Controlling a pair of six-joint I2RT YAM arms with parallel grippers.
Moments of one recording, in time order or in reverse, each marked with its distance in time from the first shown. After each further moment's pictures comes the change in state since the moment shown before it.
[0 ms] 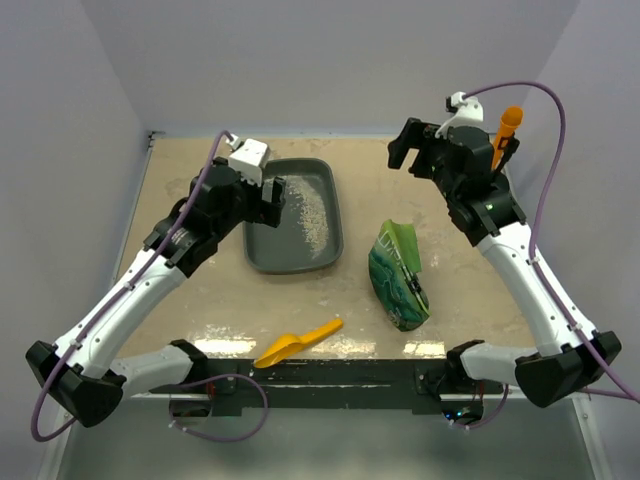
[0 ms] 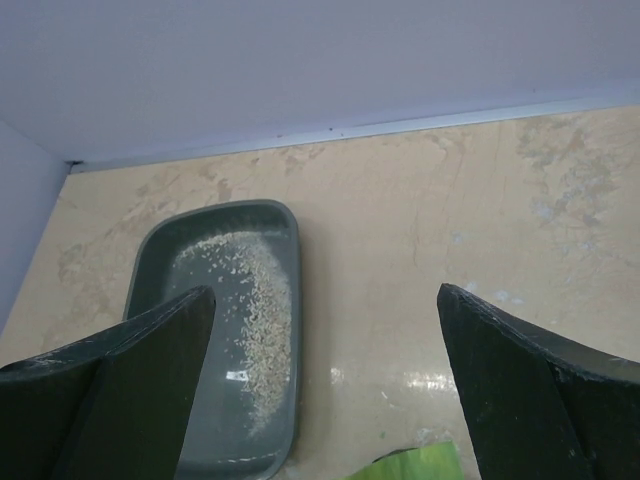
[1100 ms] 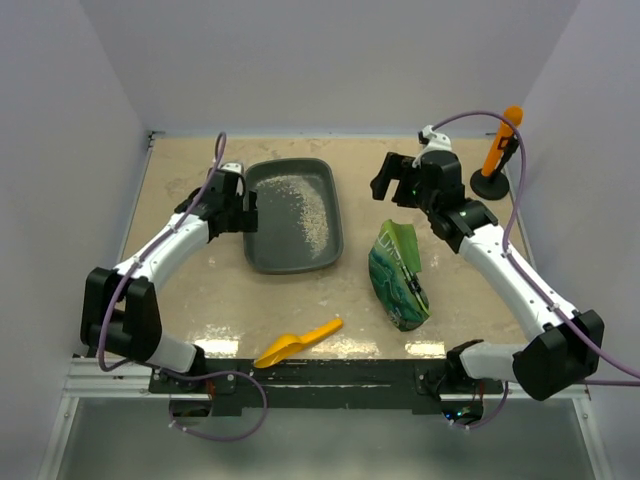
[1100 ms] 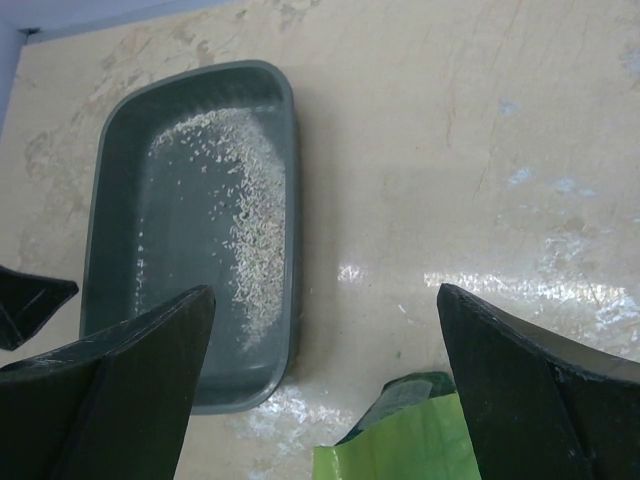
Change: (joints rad) left arm 0.307 0.335 -0.157 0.008 -0.039 -0.138; right arm 0.012 0.047 -0.197 0.037 -0.103 0.084
